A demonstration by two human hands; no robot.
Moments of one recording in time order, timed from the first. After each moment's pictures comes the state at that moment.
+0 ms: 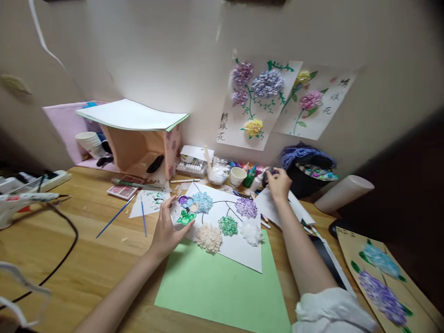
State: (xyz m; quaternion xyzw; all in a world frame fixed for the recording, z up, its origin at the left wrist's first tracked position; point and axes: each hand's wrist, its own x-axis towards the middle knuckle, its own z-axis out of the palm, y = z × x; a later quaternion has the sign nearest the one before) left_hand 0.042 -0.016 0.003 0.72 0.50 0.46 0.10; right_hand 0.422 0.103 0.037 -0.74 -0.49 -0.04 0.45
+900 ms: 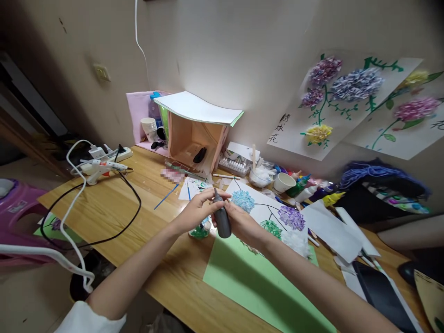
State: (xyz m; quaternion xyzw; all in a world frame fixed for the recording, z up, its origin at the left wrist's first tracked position) left_hand -0.021 -0.028 0.076 0.66 0.37 0.44 0.50; right_hand 0.144 -0.025 0.065 -0.29 -0.44 0.79 0.31
